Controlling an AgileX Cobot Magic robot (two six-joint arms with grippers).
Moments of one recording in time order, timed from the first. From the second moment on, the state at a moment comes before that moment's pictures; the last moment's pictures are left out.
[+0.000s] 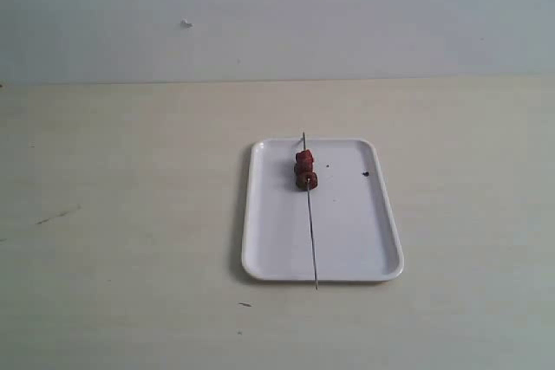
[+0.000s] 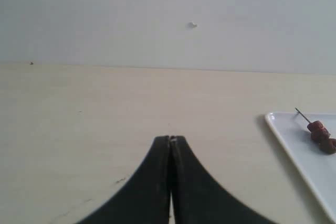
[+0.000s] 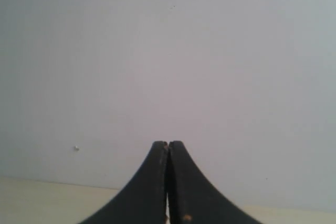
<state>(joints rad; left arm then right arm) -0.21 0.40 -0.11 -1.28 -0.04 1.15 -0.04 0.20 -0.43 0.69 0.21 -0.62</state>
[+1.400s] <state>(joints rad) -0.21 0.40 -0.11 -1.28 -0.04 1.15 -0.04 0.01 -0.06 -0.13 0.35 0.09</state>
